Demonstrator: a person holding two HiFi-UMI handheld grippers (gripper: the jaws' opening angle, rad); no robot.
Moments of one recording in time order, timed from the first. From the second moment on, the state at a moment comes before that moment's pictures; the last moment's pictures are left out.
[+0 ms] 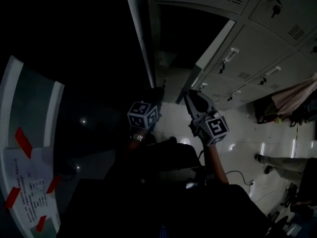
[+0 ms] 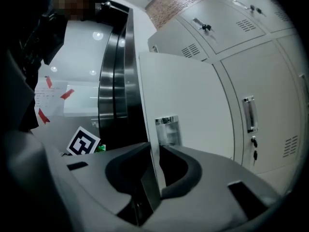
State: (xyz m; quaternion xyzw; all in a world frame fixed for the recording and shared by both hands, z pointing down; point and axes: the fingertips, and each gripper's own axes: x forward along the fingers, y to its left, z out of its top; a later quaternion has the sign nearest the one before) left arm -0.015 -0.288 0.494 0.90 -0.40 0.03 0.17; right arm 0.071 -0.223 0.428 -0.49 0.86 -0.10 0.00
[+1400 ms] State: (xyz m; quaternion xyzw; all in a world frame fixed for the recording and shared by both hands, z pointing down) left arm -0.044 -0.288 0.485 0.90 -0.40 0.02 0.16; right arm 0.047 -0.422 0.452 -0.56 0.82 -0.07 -0.09
